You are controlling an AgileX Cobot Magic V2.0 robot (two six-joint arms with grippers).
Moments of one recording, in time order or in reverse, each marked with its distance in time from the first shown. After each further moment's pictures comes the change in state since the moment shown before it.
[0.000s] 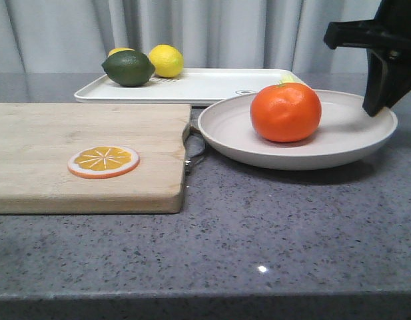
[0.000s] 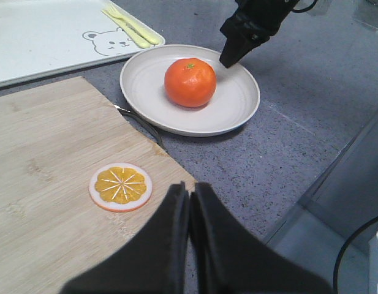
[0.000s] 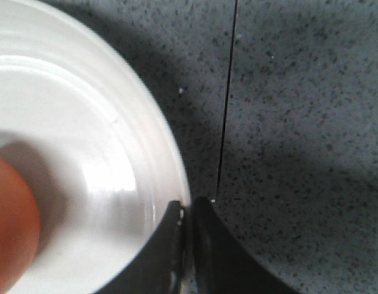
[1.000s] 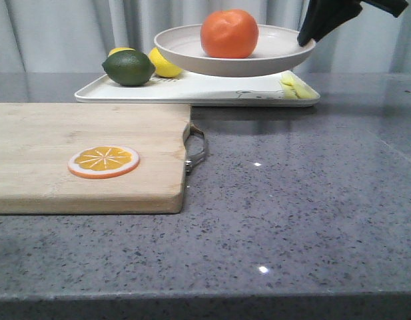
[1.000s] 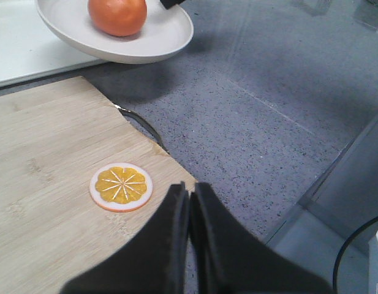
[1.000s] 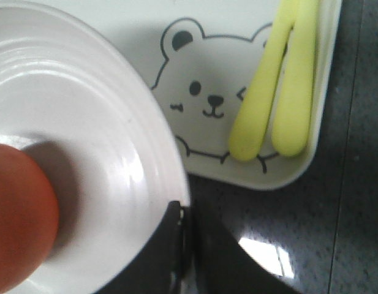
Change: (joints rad) left arm 0.000 0.000 0.000 0.000 0.000 0.000; right arm -0.064 0.314 -0.574 0.303 0.135 -0.134
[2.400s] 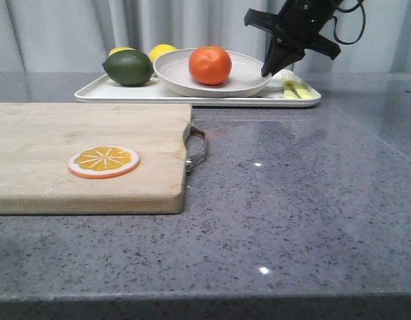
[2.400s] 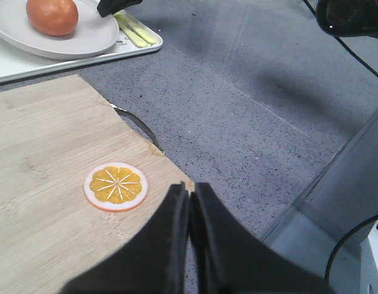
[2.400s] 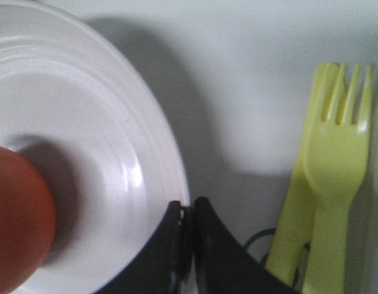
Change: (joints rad) left arm 0.000 0.000 0.000 -0.024 0.000 0.000; right arm 0.000 0.528 -0.658 -0.007 0.048 0.062
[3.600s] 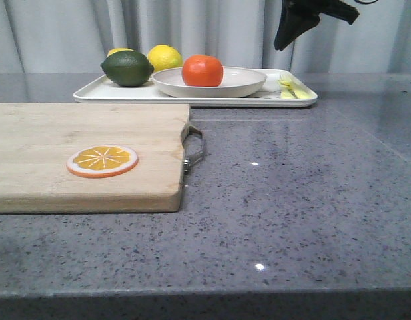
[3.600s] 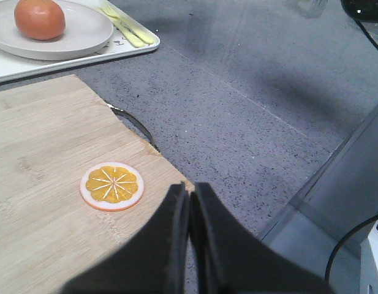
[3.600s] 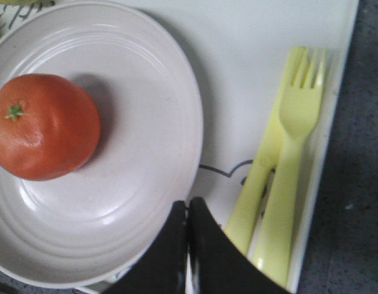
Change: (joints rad) left arm 0.000 0.000 0.000 0.000 0.000 0.000; right arm 0.012 -0.117 -0.002 -0.084 0.143 -0.005
